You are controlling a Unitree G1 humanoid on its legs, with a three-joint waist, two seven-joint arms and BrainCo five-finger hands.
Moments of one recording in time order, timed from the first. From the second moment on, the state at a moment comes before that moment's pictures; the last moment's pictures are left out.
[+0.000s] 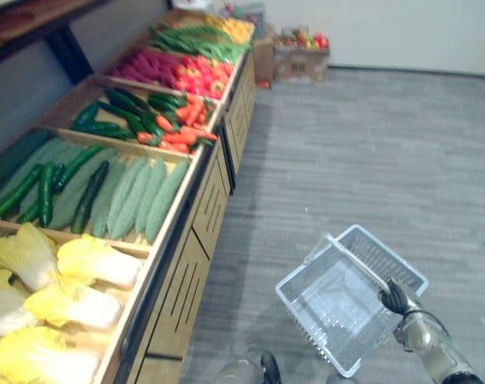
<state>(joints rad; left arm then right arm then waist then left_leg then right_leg) 0.15 0.11 0.12 1.10 -0.14 -0.02 0.24 0.00 -0.46 0.11 0.62 -0.56 -0.15 -0.21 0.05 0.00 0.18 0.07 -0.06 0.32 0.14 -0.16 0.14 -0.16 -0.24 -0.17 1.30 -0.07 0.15</state>
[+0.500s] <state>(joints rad) 0.10 0.02 0.13 0.92 -0.19 -0.06 0.26 0.05 -0.40 -0.39 0.96 -0.35 -0.07 -0.23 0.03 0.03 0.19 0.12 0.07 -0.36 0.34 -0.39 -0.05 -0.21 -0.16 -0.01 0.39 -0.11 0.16</state>
